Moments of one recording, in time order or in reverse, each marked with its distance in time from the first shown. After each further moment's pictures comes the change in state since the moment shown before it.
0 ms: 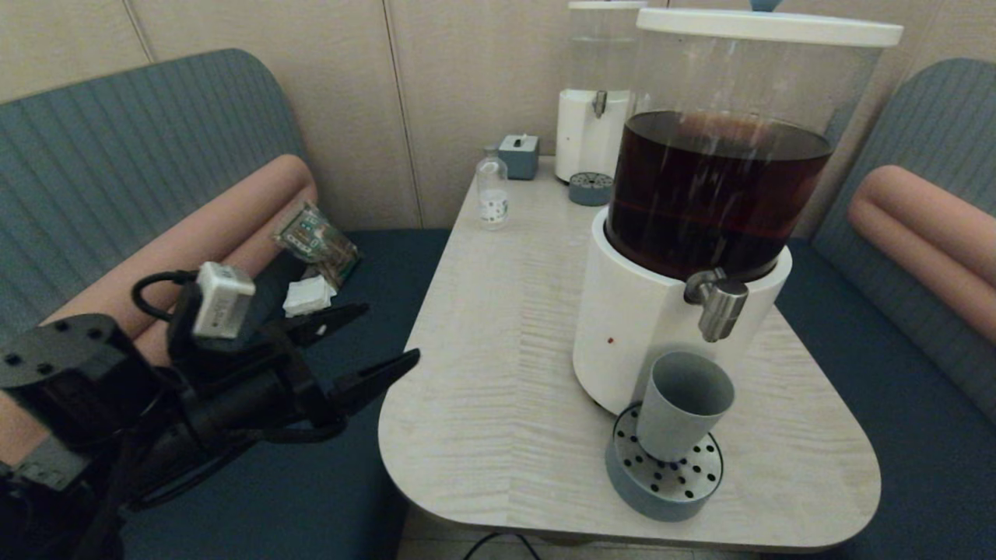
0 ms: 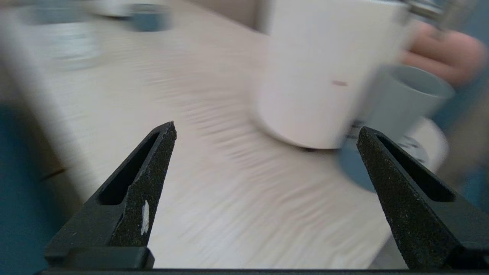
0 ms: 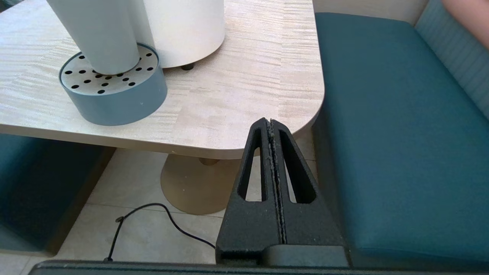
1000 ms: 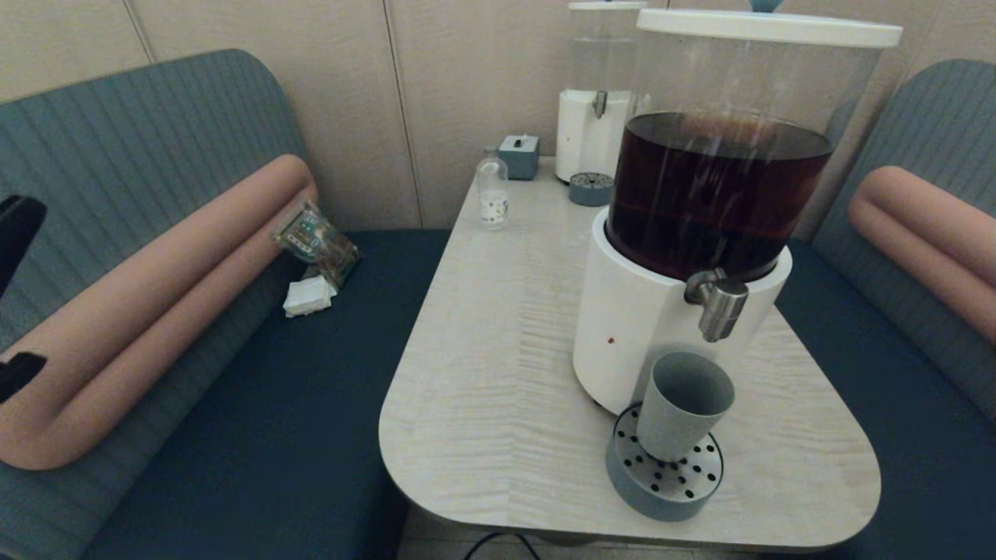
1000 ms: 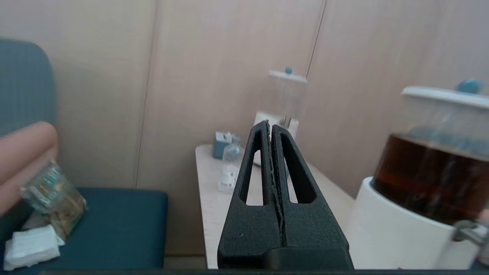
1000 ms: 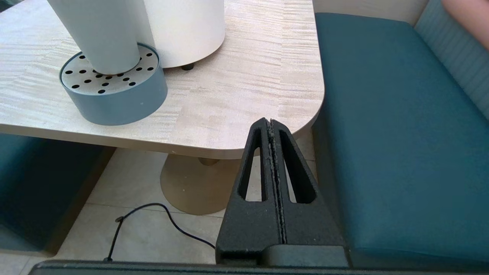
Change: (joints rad) left arm 0.144 -0.622 0.152 -0.001 0.484 -0.225; right arm 0.000 0.000 0.000 0.000 0.000 0.000
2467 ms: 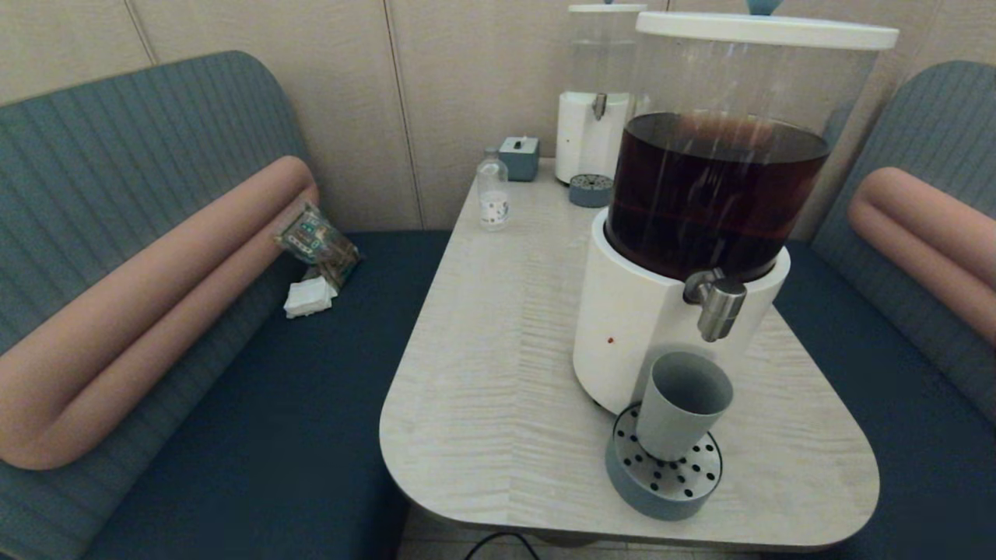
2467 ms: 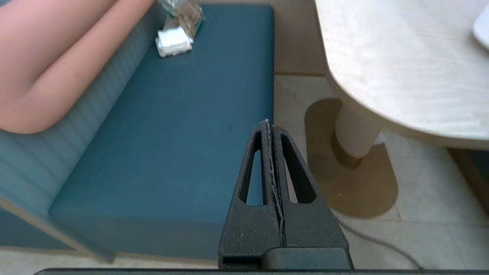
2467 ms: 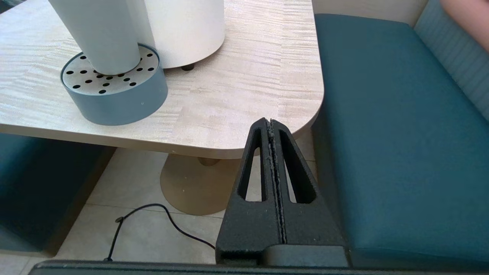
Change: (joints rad) left arm 0.027 -1.063 0.136 1.551 0.155 0.292; right arm 0.000 0.000 0.000 0.000 0.000 0.000
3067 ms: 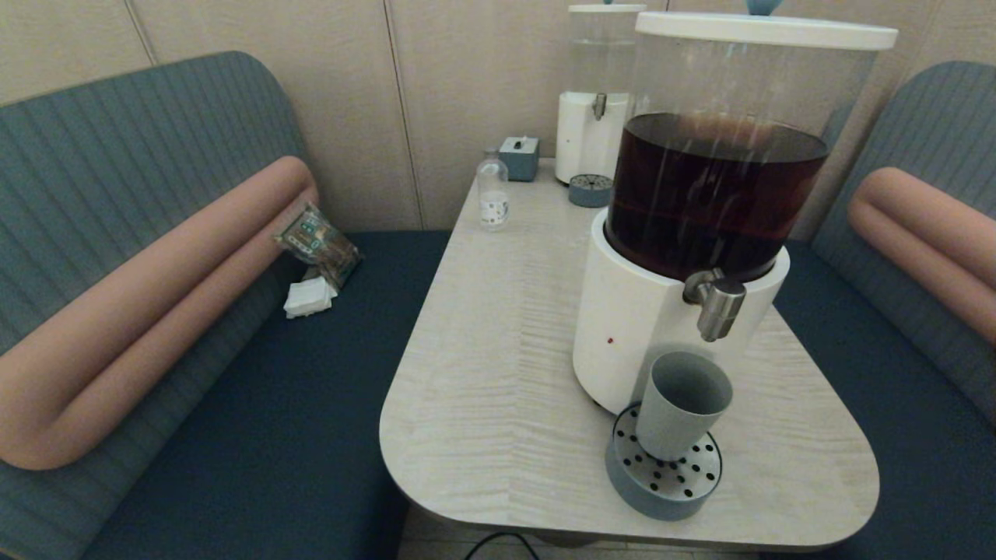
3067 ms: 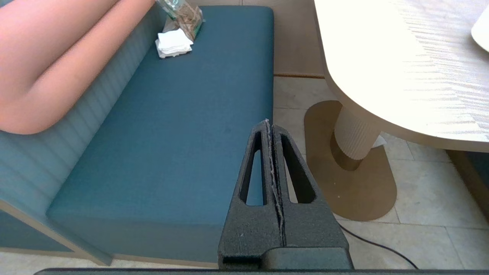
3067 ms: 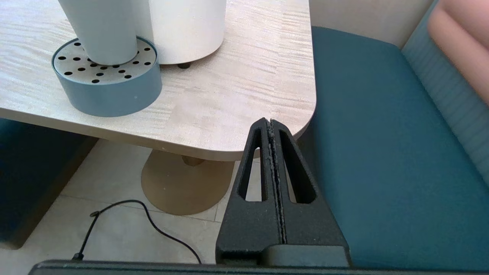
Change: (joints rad) left arm 0.000 0.000 0.006 -0.011 0.000 -0.004; right arm 0.000 0.000 -0.001 -0.015 0.011 -0.108
